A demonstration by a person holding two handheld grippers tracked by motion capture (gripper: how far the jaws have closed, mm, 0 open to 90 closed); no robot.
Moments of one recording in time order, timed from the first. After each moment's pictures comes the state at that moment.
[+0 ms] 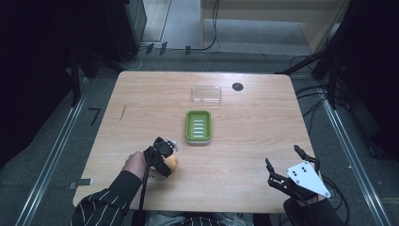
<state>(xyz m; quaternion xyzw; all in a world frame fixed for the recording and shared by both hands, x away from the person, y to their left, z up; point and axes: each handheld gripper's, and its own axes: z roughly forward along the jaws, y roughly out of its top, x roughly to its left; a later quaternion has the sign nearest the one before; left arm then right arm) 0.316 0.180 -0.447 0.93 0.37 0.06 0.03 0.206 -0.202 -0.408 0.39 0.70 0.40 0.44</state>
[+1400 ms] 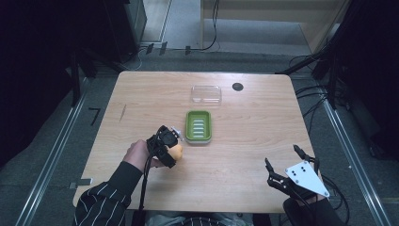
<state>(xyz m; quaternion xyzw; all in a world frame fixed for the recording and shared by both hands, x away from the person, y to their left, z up) 0.328 0.163 -0.402 0.94 0.33 0.07 0.06 0.207 -0.201 -0.408 0.39 0.70 0.40 0.44</state>
